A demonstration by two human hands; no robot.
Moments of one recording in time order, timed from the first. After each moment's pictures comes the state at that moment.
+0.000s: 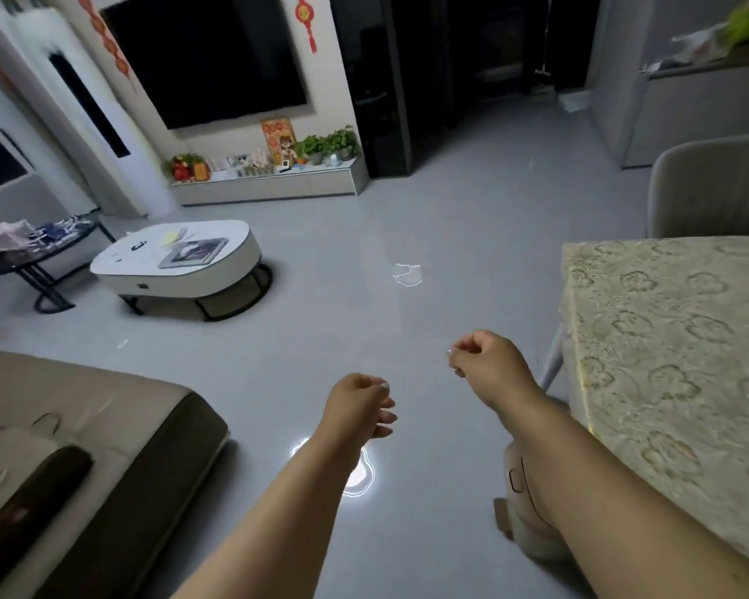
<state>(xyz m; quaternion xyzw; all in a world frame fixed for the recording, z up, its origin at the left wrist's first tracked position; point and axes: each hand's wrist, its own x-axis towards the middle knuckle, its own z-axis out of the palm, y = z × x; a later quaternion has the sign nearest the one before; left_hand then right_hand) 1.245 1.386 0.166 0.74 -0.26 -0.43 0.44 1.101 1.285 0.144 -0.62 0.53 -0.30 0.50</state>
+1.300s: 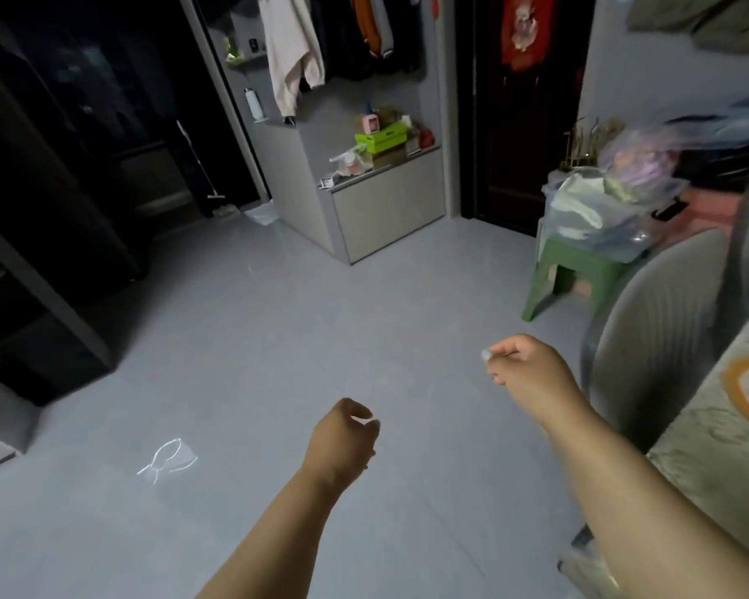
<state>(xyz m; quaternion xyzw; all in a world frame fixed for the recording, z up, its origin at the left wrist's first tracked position) 1.270 0.526 0.149 0.59 -0.67 -0.43 0.17 1.043 0.602 0.160 -0.32 0.77 -0.49 0.25</state>
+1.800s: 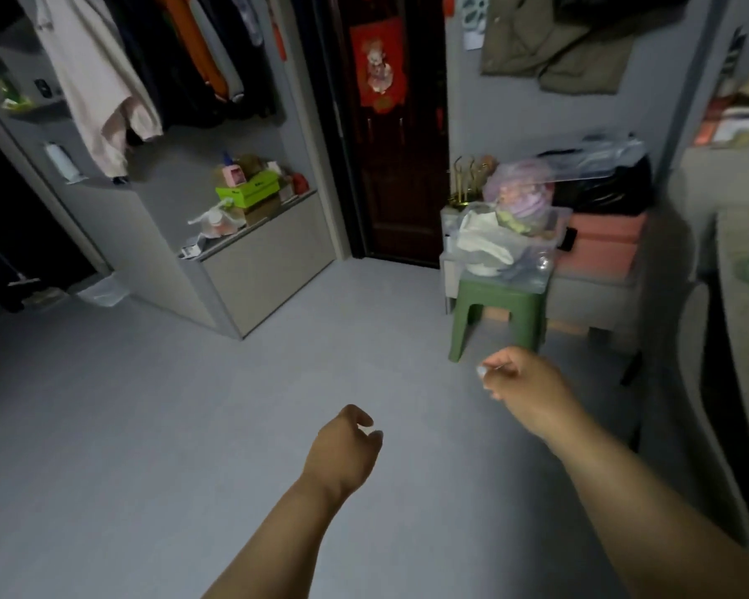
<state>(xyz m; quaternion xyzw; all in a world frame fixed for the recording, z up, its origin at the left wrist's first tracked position) 1.077 0.211 0.144 0.40 -0.83 -0.38 0.04 0.907 0.382 0.174 -0.21 0.84 -0.47 0.16</state>
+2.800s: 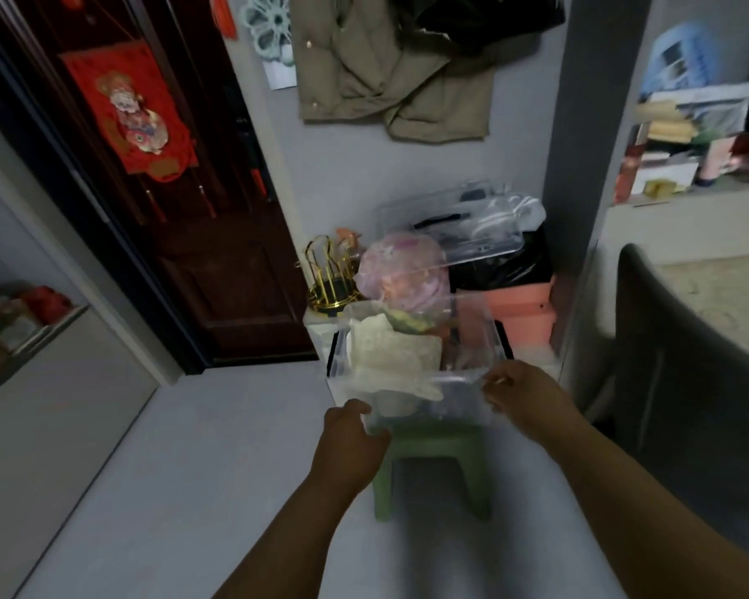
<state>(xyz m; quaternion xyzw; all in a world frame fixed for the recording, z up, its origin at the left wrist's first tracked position) 0.413 -0.059 0.117 0.15 -0.91 -0.39 -0.01 0.367 0.168 0.170 0.03 0.89 -0.44 0.11</state>
